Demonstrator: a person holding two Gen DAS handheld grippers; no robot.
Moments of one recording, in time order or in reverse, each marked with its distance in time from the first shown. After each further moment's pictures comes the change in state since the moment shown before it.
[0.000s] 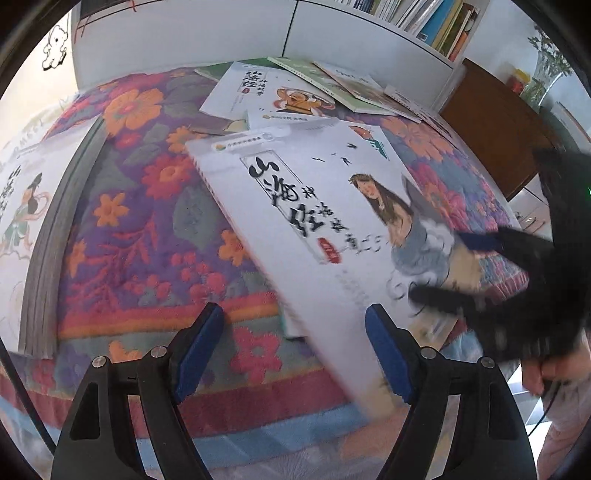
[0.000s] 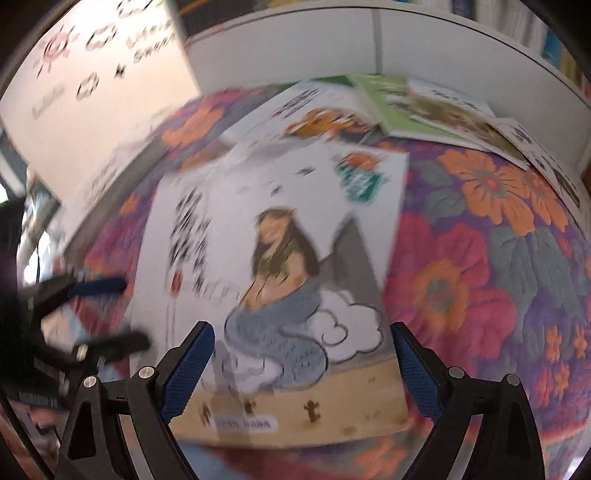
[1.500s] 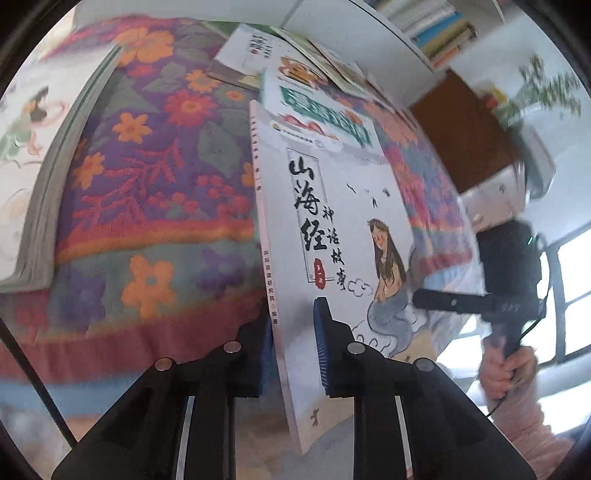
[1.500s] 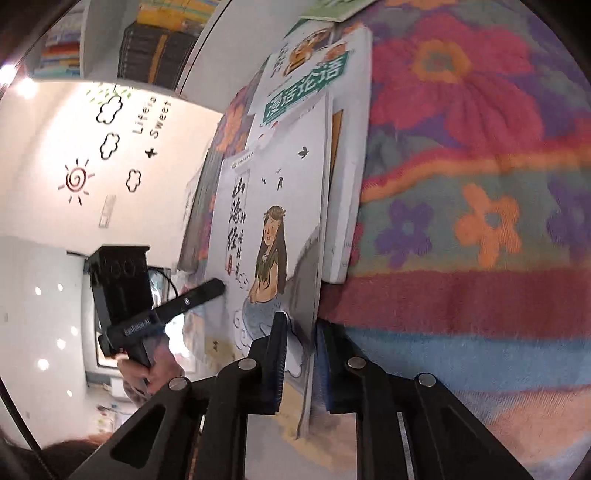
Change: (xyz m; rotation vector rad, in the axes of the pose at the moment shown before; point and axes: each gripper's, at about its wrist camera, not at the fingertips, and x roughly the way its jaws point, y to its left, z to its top) left arm -0.022 0.038 -0.033 -0.070 0.134 -0.255; right arm 0.002 -0.036 -0.088 0.512 0.051 0.581
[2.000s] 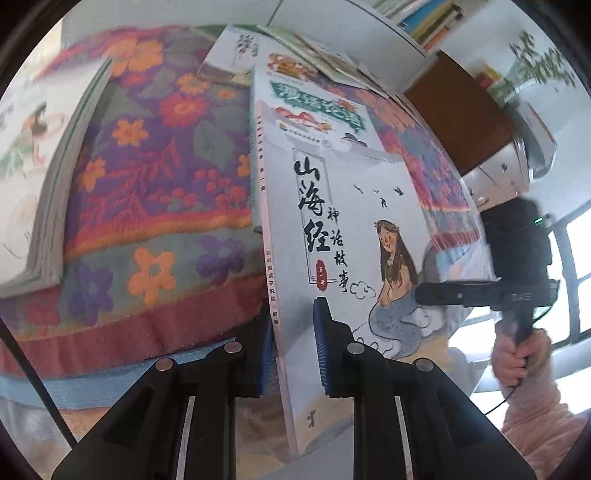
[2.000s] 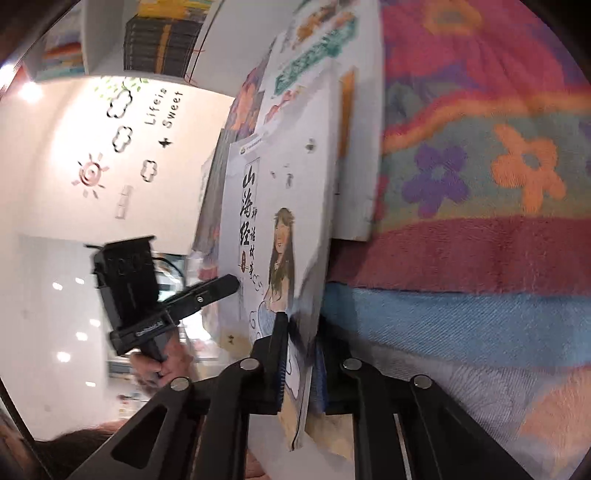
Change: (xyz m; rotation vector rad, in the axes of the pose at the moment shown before) left arm -0.005 -0.003 -0.007 0.067 0.003 0.032; right arm 0.004 0.012 -0.013 -0.060 0.036 0.017
